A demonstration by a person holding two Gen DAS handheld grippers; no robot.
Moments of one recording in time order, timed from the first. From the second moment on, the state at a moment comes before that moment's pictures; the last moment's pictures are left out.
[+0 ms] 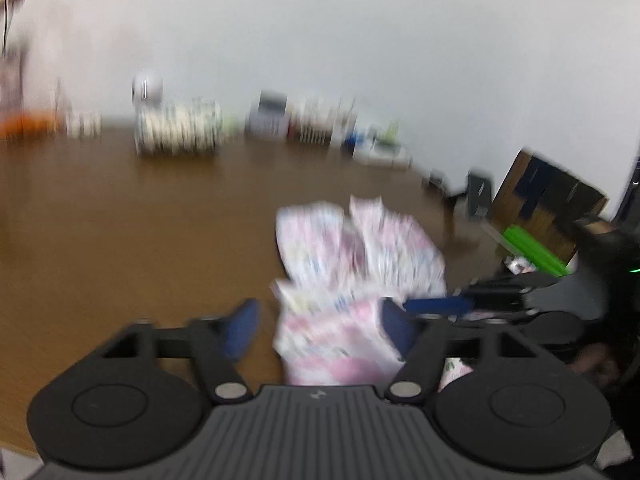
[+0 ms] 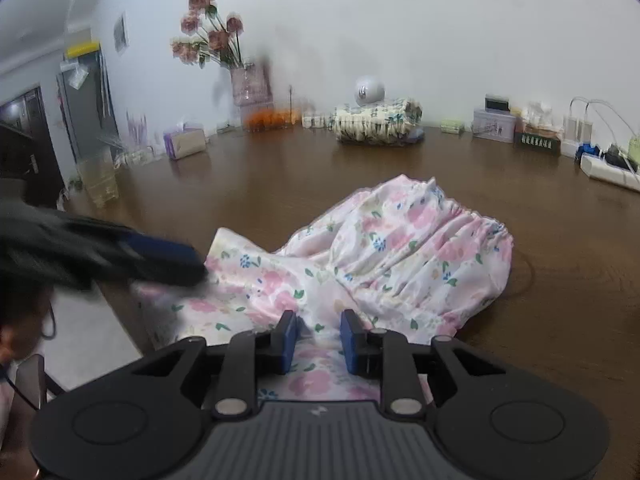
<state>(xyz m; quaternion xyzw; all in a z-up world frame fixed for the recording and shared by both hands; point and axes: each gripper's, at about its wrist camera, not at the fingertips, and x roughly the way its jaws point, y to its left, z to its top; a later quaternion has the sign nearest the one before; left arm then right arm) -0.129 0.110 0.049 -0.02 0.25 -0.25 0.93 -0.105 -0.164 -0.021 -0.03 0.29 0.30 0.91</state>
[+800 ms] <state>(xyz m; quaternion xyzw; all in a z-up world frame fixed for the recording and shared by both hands) -0.211 0.005 -0.048 0.49 -0.01 -0.40 0.78 -0.116 -0.195 -0.023 0.02 0.33 0.42 0.84</state>
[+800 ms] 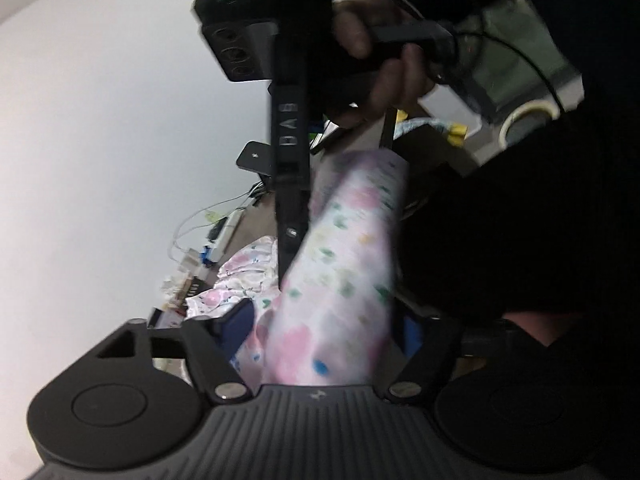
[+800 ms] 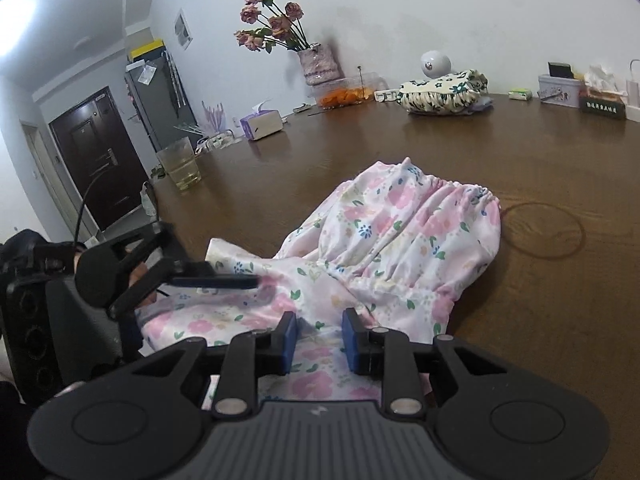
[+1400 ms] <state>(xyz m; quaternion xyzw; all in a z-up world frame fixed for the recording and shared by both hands) -0.148 0.021 0.003 0.32 0.18 -0.50 0.78 -0.215 -0.192 -0.031 -0.32 0.09 0.44 0.83</state>
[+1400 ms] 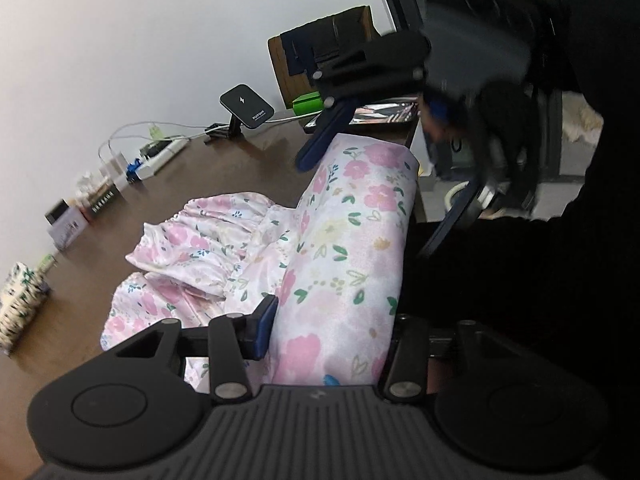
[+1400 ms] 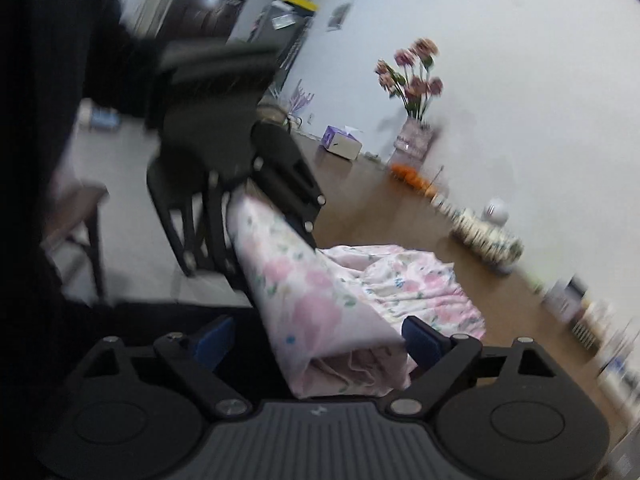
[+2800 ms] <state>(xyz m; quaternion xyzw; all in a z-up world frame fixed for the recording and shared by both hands) 0.013 0.101 0.025 -0.21 0.43 -0.41 0.78 -0.077 -0.271 -0.084 0.54 0.31 0.28 0.73</state>
